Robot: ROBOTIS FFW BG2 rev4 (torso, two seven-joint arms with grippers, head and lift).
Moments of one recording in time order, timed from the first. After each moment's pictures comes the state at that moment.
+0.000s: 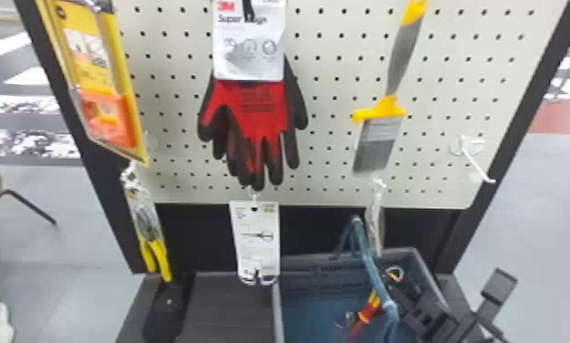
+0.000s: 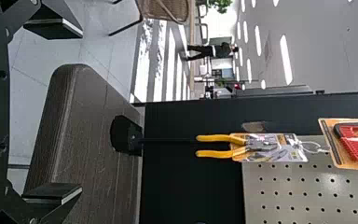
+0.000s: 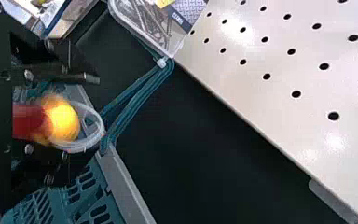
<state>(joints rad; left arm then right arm) 0.78 0.19 -0.29 -1.46 -0.12 -0.83 0.73 0.09 -0.09 -0.10 -1.55 -0.70 0.38 0.64</state>
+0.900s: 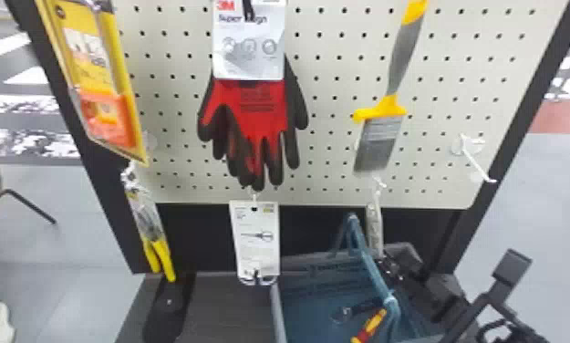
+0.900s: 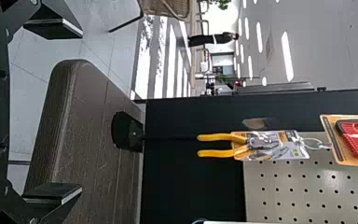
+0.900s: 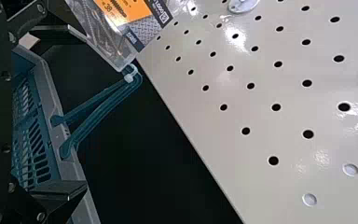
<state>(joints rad) 0.77 0.20 -0.31 -1.45 -0.11 -0.83 0.73 0.09 -0.09 -0.11 -1.63 -0.65 0.36 0.63</state>
